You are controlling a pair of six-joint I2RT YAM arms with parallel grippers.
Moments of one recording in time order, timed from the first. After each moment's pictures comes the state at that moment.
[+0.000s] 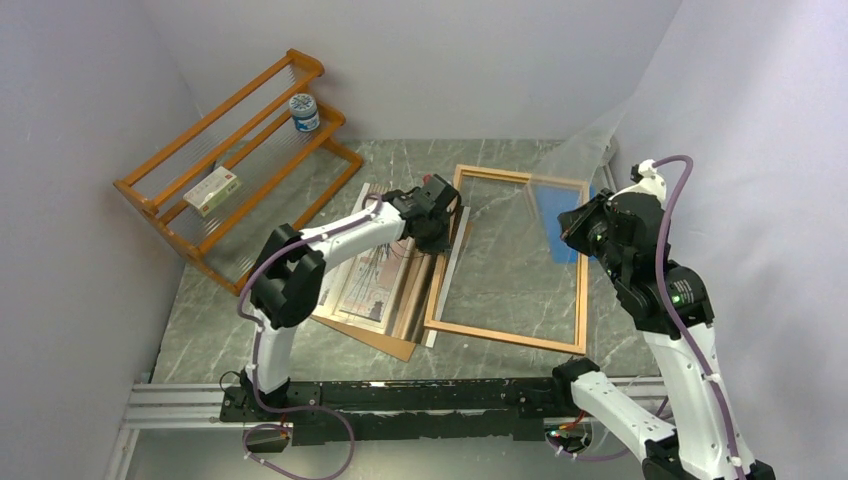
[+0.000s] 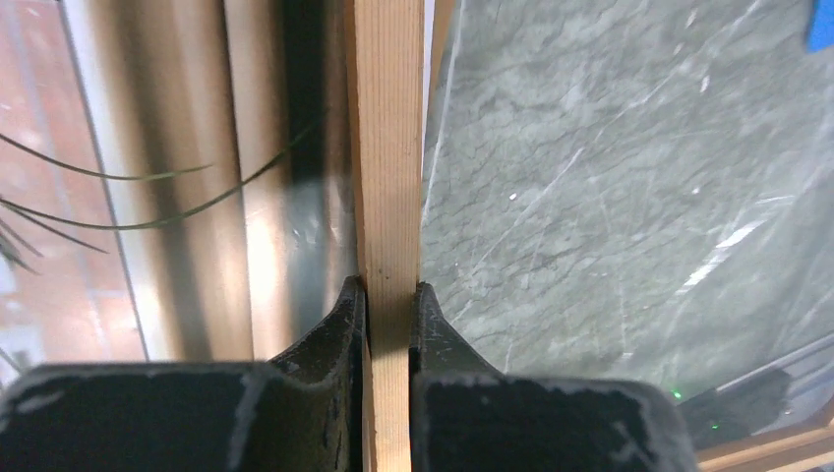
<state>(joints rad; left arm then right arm) -0.82 2.02 1.64 -0.63 0.00 -0.67 0.31 0.82 1.31 -0.91 0.27 0.66</state>
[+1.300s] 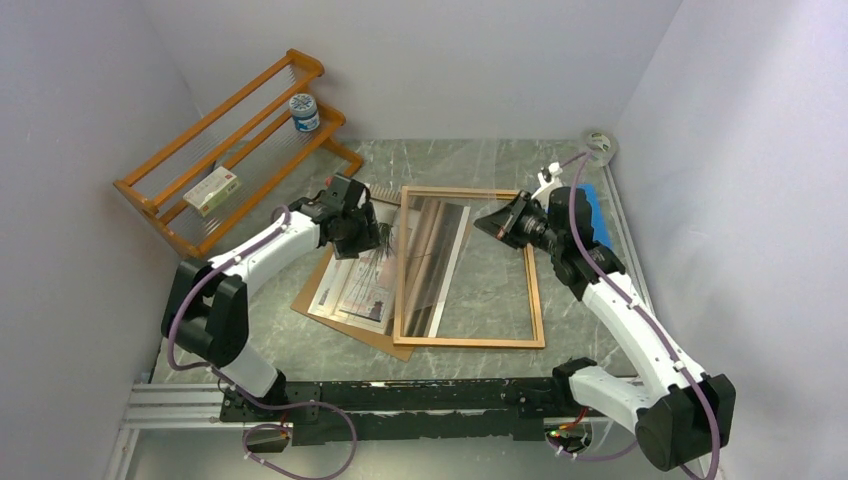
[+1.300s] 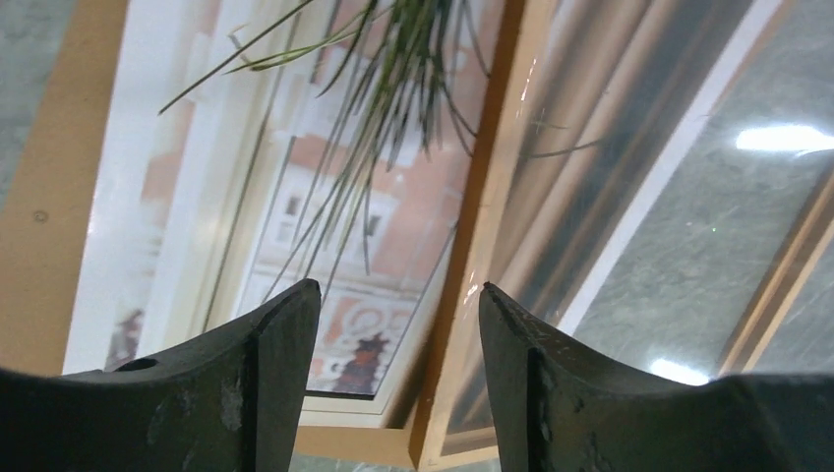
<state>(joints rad) -0.49 1.59 1.18 -0.60 0.01 -0.69 0.31 1.03 0.90 -0.23 -0.36 0.84</state>
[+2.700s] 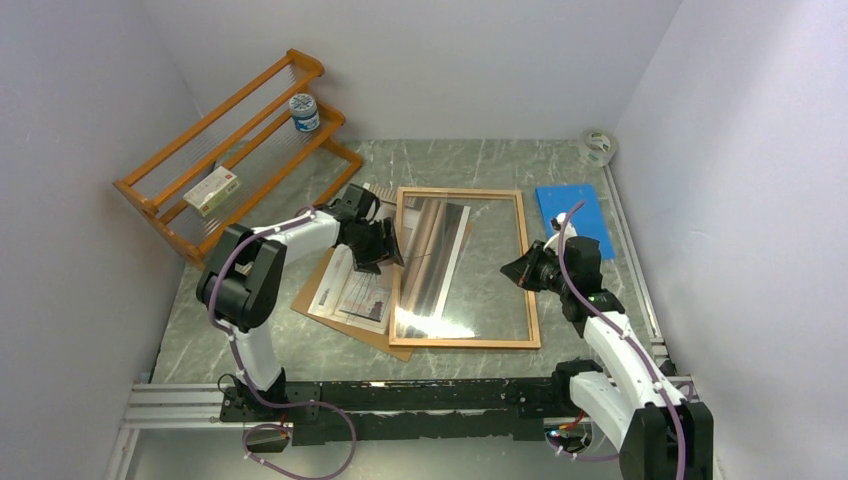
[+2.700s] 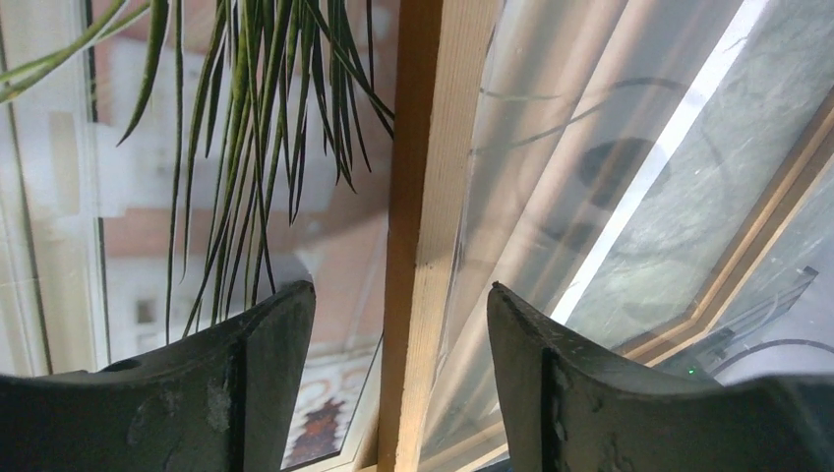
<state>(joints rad) -0.46 1.82 1.14 -0.42 0.31 -0.65 0.09 0.88 0.43 -0.12 -0.45 0.50</state>
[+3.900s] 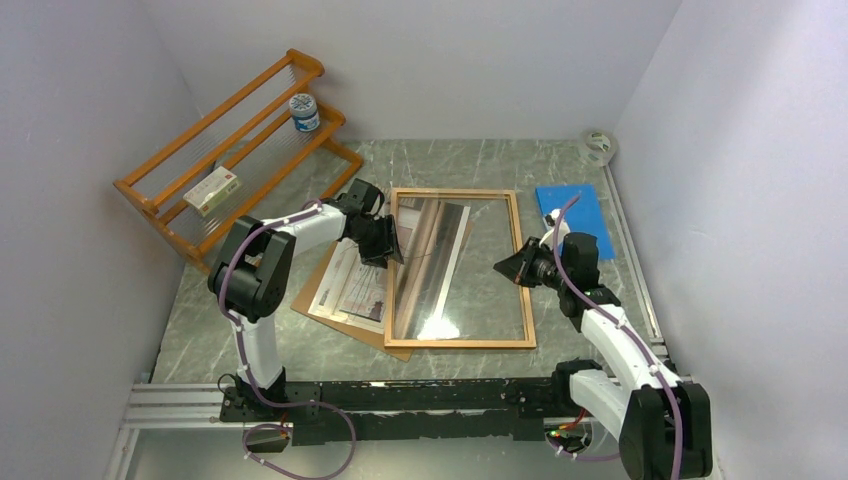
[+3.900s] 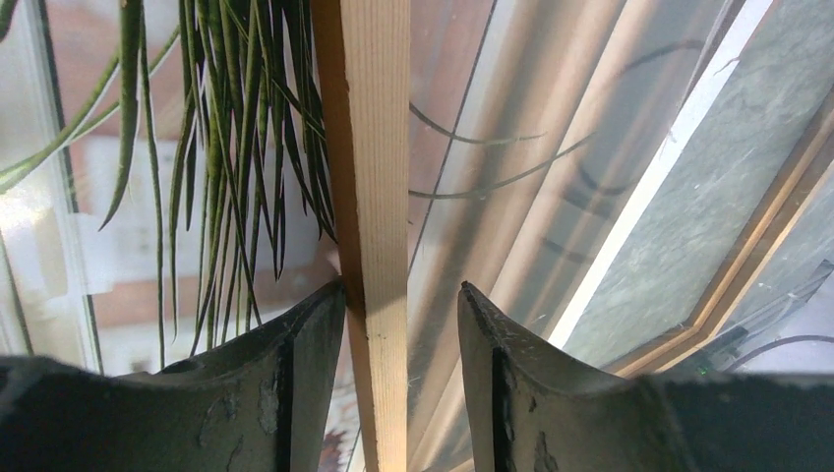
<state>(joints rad) -0.46 1.91 1.23 -0.44 0.33 -0.59 0.09 0.95 0.44 -0.02 -0.56 0.49</state>
